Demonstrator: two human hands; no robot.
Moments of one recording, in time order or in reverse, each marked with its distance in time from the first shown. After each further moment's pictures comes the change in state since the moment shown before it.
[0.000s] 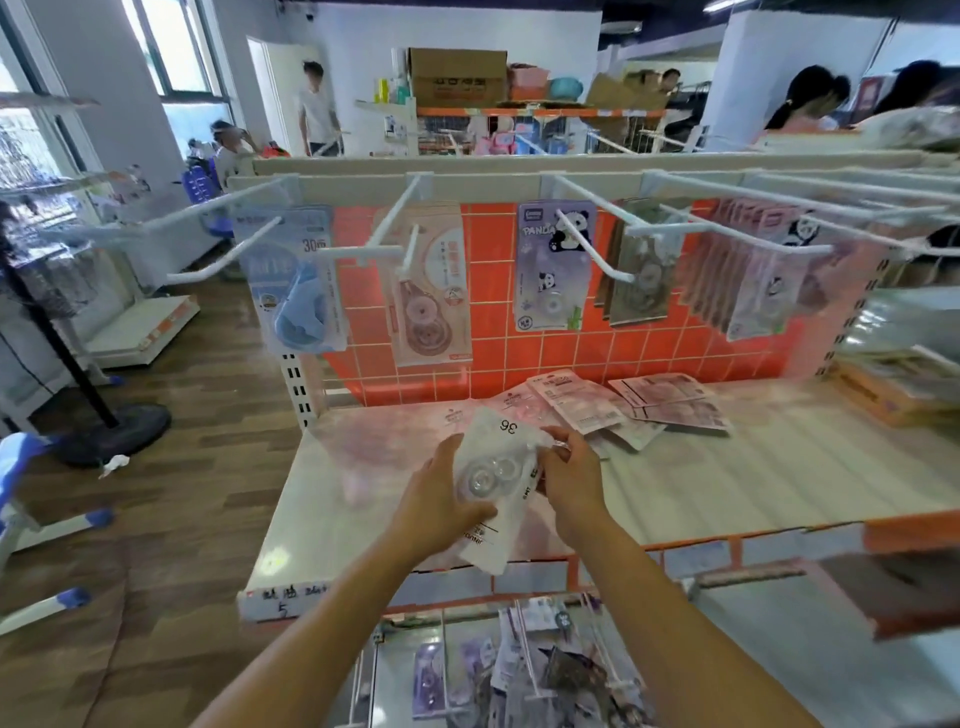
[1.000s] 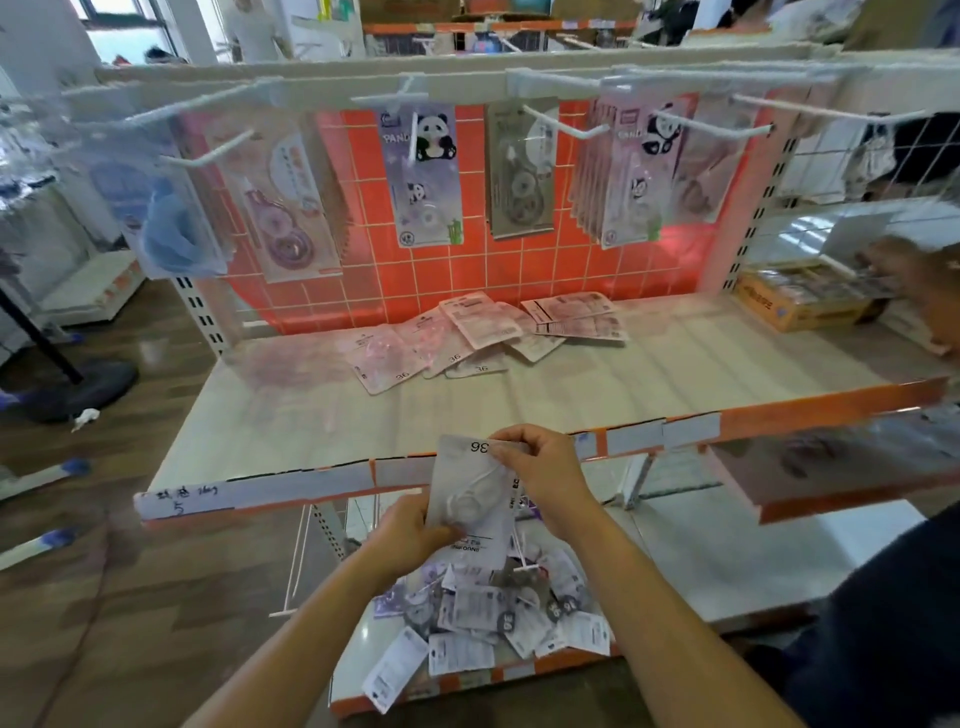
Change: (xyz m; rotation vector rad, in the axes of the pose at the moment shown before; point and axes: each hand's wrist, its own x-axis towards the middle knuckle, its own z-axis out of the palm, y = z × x) left_hand -0.093 0.020 0.127 -0.266 -0.271 -0.221; right_hand -0.066 0.015 -0.144 -0.081 -0.256 -0.001
